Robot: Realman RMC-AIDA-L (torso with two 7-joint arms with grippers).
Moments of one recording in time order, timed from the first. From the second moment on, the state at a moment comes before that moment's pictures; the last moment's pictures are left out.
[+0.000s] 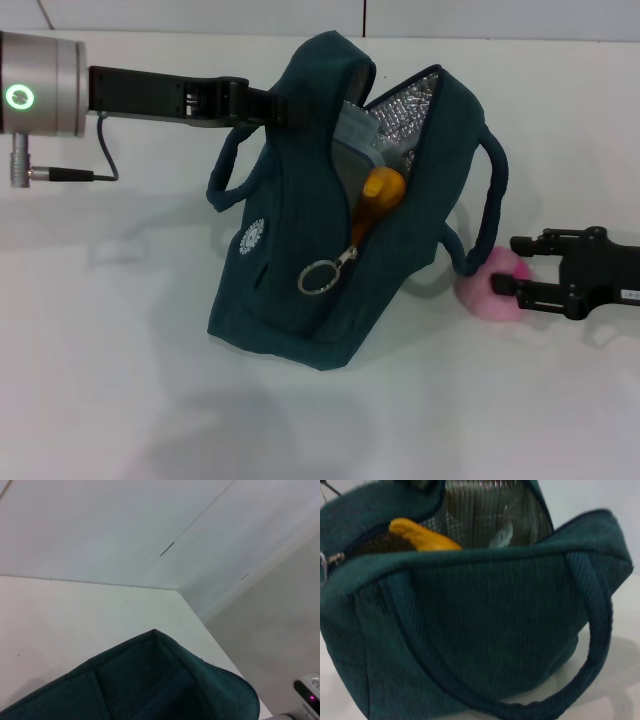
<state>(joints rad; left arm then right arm) -0.64 -2.04 0.84 0.96 1.95 1.65 -2.37 0.44 1.97 -1.11 -0.55 -1.67 -1.30 1.23</state>
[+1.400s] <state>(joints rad) -0.64 -2.05 0.85 0.96 1.94 1.67 -2.38 0.38 1.99 -0.55 -0.54 -1.57 -1.84 1.07</state>
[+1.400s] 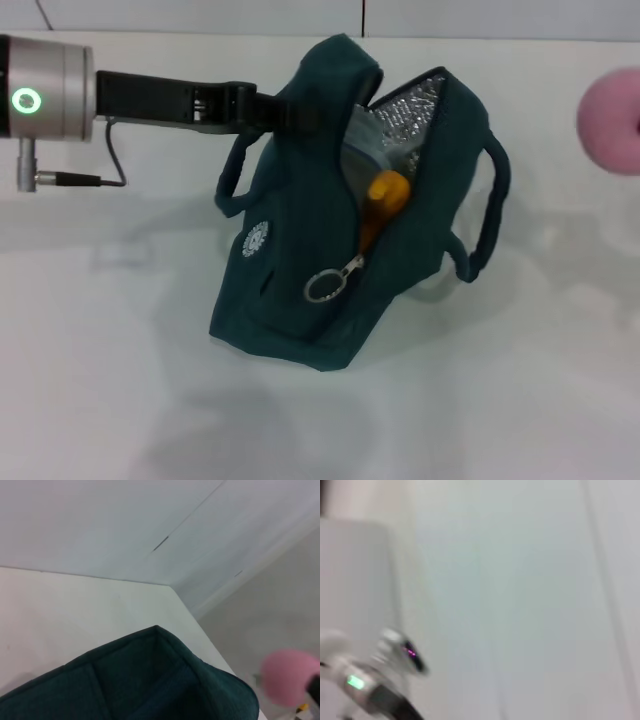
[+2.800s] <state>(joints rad) -0.68 -2.05 0.85 0.96 1.95 1.68 -2.41 0.62 2.03 -0.95 -0.37 -1.41 -1.53 0.95</state>
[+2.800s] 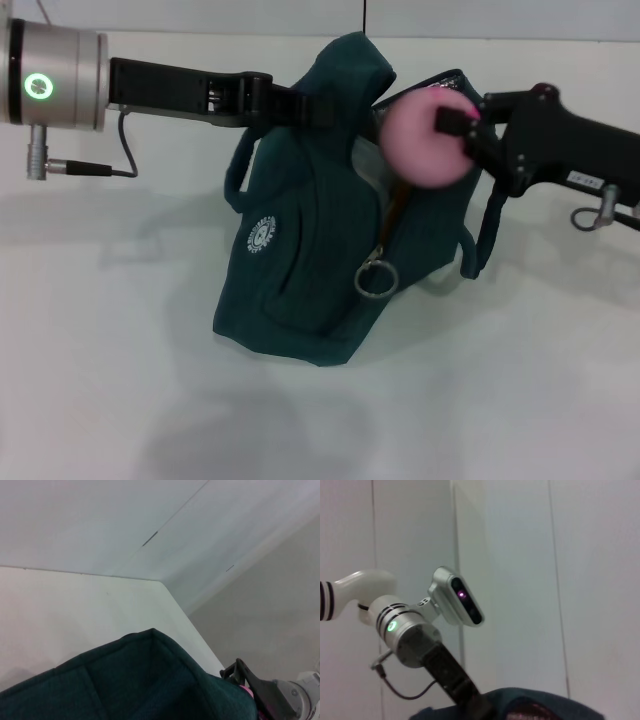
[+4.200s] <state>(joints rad) -0.68 -2.06 0.85 0.96 1.94 1.68 -2.41 0.63 2.02 -1.29 -0.40 -1.38 -1.46 1.04</state>
